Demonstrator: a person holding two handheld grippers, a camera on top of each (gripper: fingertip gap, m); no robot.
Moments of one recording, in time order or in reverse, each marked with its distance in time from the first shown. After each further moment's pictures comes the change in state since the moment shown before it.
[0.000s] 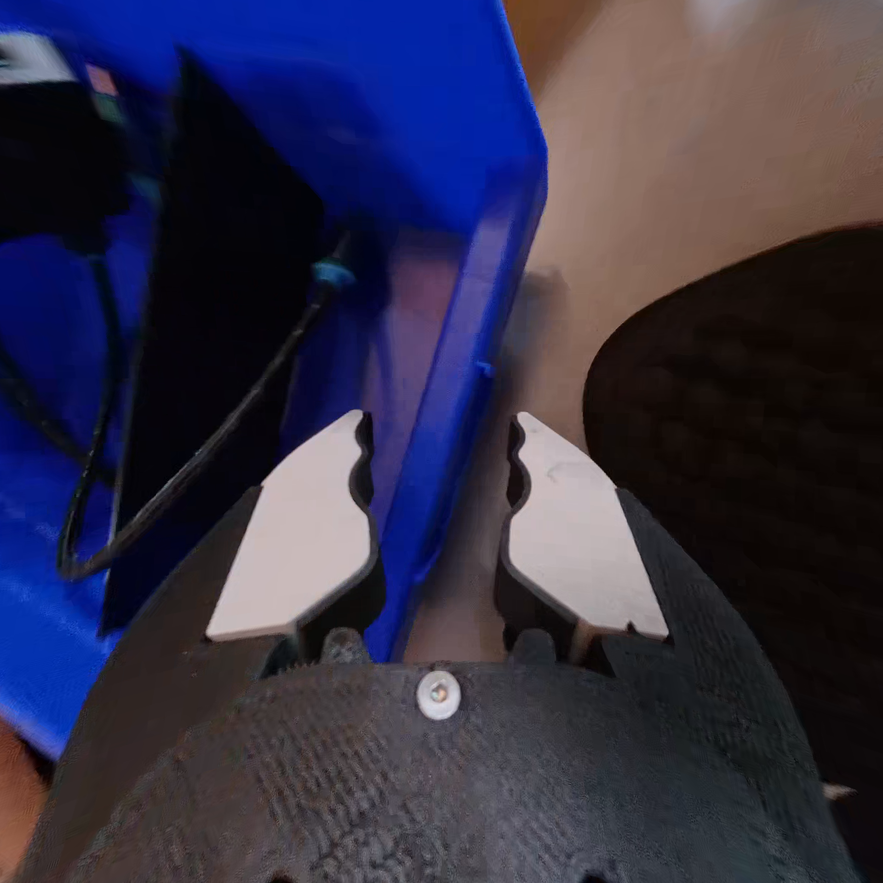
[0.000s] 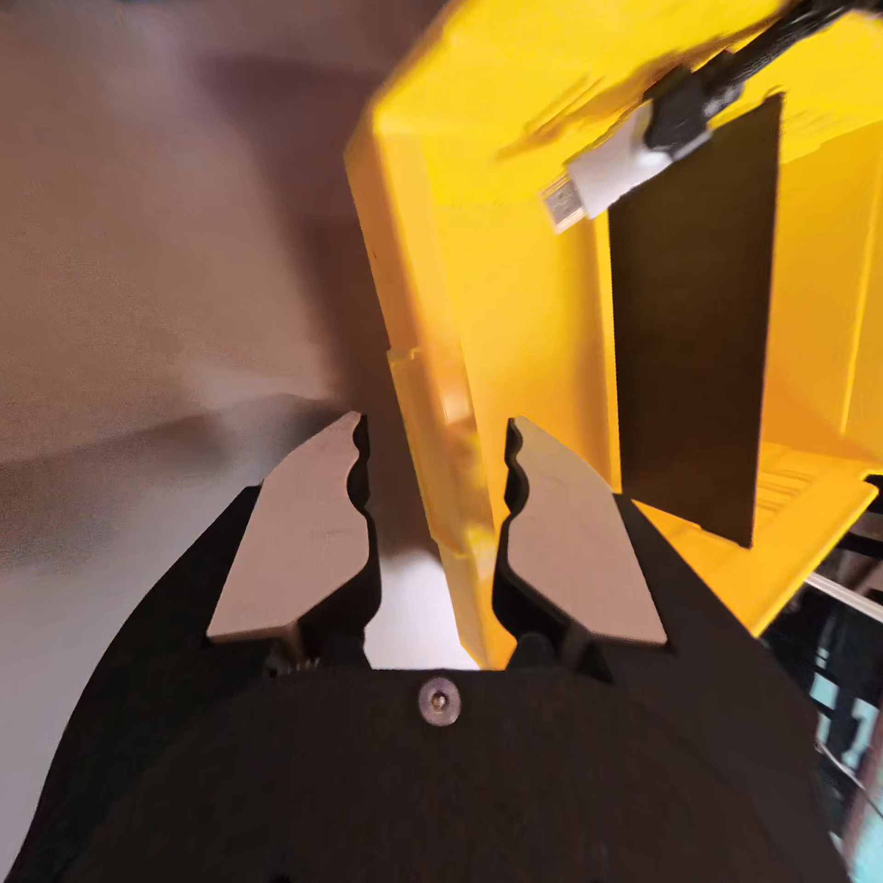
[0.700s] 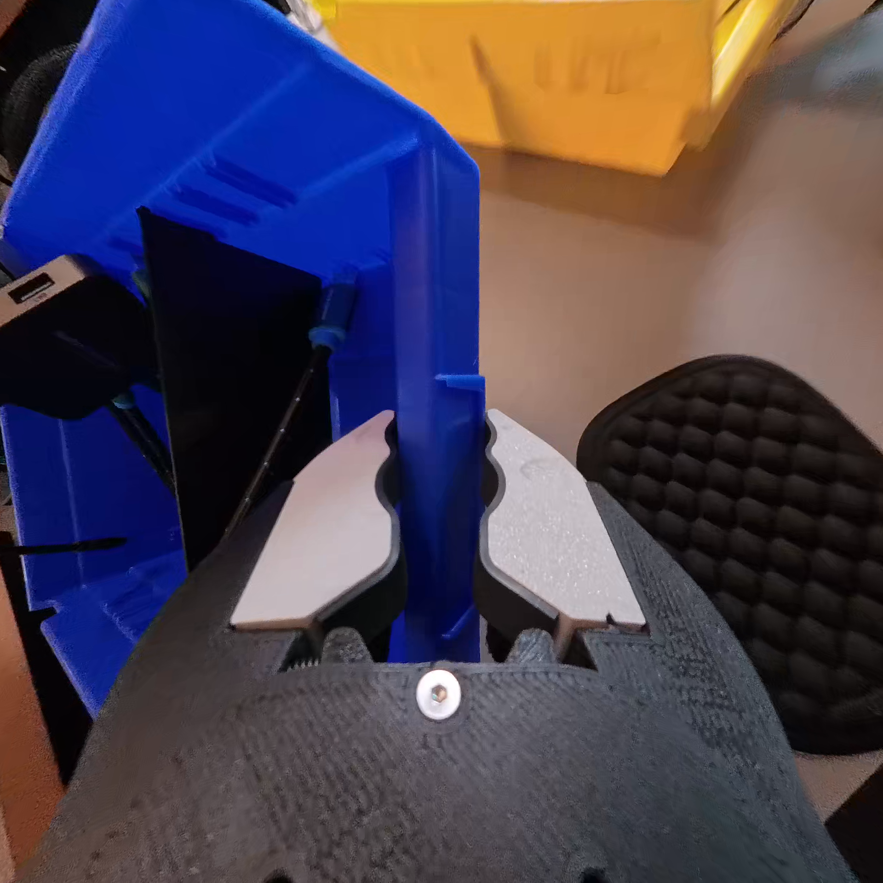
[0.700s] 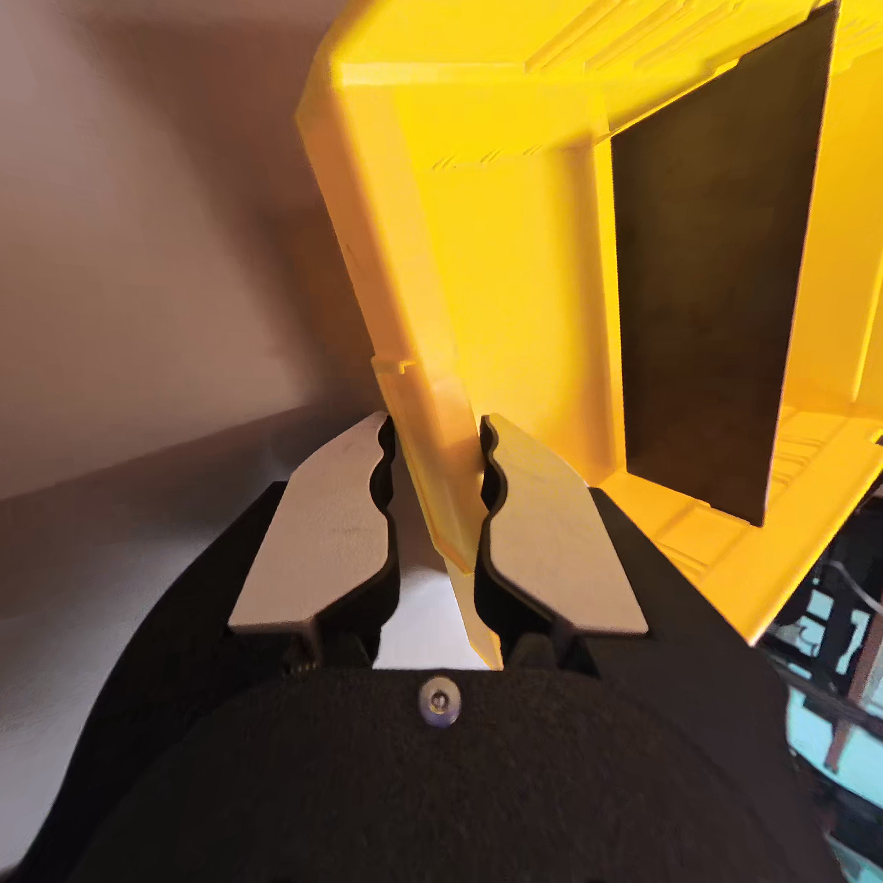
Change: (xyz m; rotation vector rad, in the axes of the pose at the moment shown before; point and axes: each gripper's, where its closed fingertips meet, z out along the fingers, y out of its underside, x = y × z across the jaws) left arm -0.022 -0.054 -0.068 0.365 0.009 0.080; right arm -0.039 0.130 -0.066 -0.082 0.039 0.045
